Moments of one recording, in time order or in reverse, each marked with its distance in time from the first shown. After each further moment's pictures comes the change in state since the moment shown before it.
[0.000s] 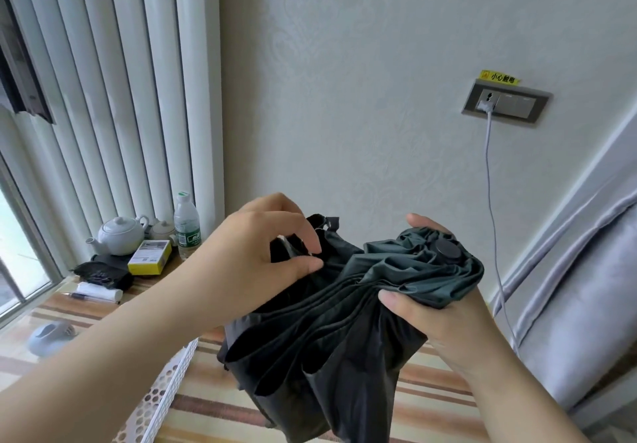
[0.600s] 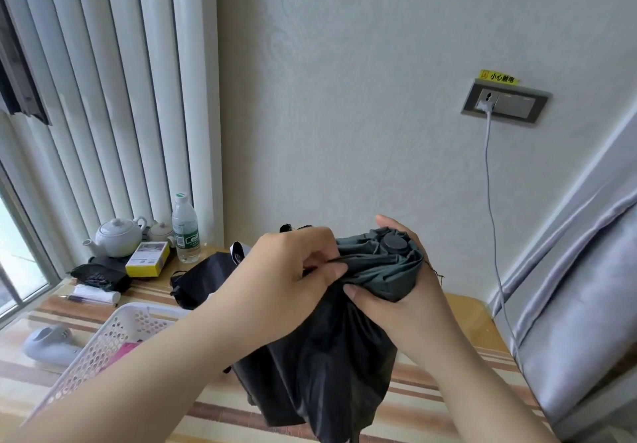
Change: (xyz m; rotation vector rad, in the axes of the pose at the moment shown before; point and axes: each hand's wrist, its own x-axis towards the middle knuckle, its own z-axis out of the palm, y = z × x) left_hand 0.002 0.004 0.034 -0.104 0.029 0.031; right_hand 0.009 0.002 0.027 -0.152 0.031 0.119
